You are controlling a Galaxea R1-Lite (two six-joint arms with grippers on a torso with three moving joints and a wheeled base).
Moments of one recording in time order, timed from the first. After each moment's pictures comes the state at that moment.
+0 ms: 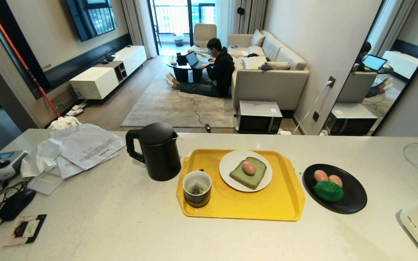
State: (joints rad) left arm 0.01 0.00 0.00 -0.01 0.00 0.01; right arm 0.00 0.00 0.00 0.00 0.02 -0.05
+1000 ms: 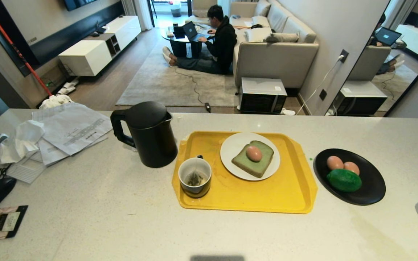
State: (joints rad) left arm 0.01 0.00 0.00 -0.01 0.00 0.01; right arm 0.00 0.00 0.00 0.00 0.01 -0.05
